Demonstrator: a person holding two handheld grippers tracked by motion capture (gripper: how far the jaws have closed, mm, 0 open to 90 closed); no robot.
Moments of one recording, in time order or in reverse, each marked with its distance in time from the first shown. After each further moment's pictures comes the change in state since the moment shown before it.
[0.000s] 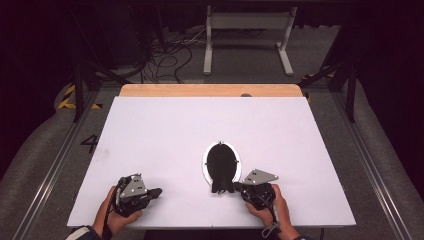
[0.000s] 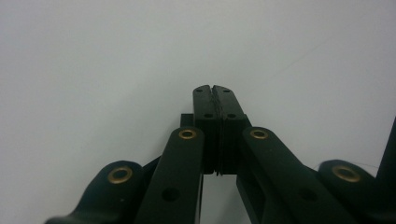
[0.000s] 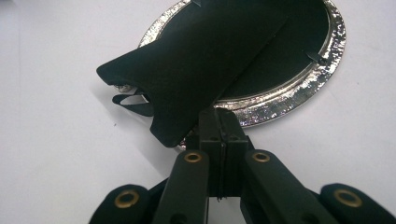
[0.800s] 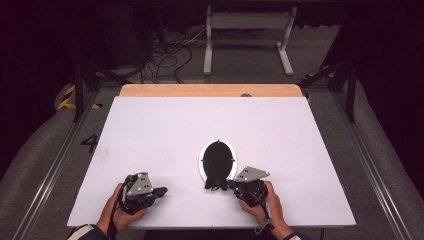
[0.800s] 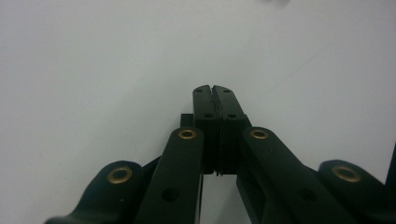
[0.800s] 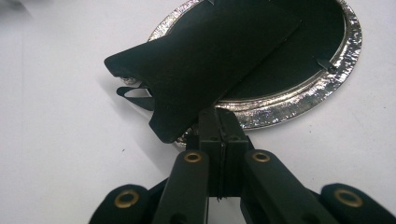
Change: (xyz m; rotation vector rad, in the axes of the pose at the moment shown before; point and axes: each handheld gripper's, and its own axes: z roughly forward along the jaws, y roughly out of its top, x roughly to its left) left arm 0.001 0.008 0.009 0.002 -0.013 0.027; right arm 0.005 0.012 0.012 0.012 0.019 -0.014
